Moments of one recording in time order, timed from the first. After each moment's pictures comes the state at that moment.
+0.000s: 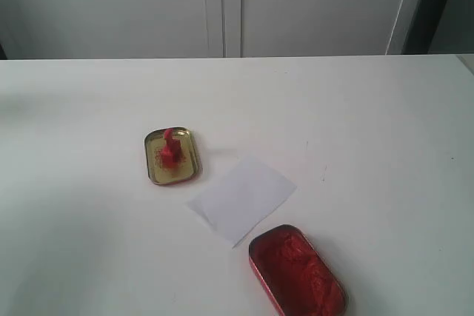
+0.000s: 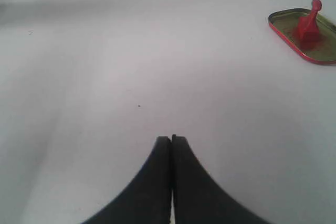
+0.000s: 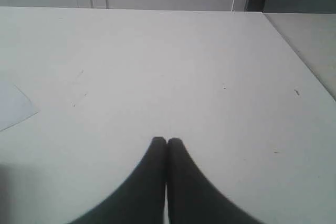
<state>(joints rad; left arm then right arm) -0.01 0.00 0.02 -0.07 0.43 0.08 0.03 0.00 -0.01 -0.05 0.36 0.06</state>
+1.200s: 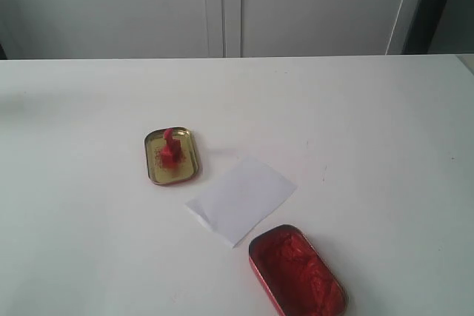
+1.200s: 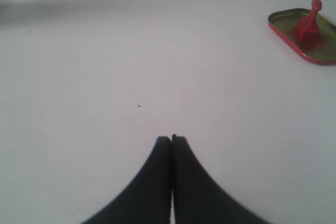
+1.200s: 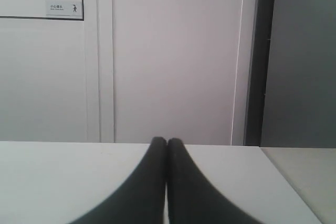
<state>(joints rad) -0.01 0.00 0.02 -0.07 0.43 0.08 0.03 0.00 -0.01 -0.05 -0.08 0.06</state>
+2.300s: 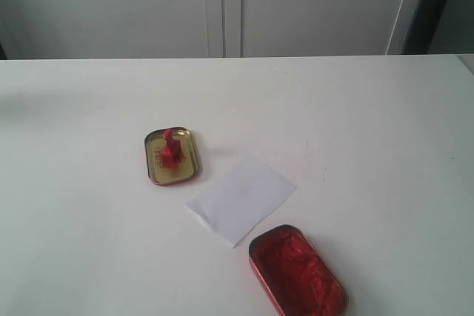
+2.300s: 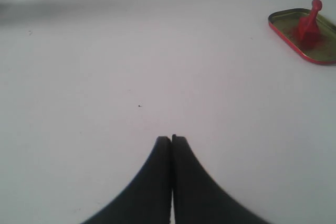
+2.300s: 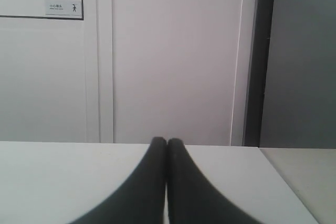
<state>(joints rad) -0.01 0.00 0.02 -0.07 0.43 0.08 0.03 0.00 -0.04 -0.05 -0.04 0.06</state>
